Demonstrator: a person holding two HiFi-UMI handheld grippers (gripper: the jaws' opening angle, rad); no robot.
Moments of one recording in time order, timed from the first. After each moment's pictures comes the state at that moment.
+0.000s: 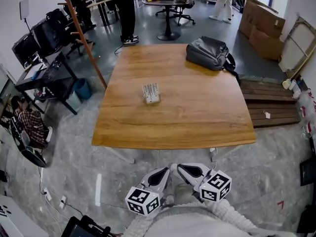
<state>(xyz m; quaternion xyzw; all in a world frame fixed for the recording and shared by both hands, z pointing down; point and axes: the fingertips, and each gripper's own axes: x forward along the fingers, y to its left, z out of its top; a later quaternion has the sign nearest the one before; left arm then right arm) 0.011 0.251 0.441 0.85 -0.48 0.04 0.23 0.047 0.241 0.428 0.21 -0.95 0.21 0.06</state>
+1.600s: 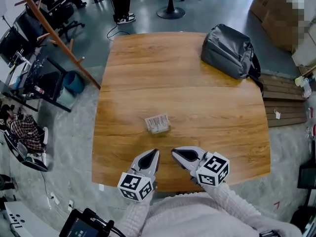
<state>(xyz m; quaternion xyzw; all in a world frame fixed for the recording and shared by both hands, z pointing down) -0.120 -0.062 0.460 0.82 -0.52 0.06 0.24 -0.067 -0.061 0.444 0.16 -0.95 0.25 0.10</state>
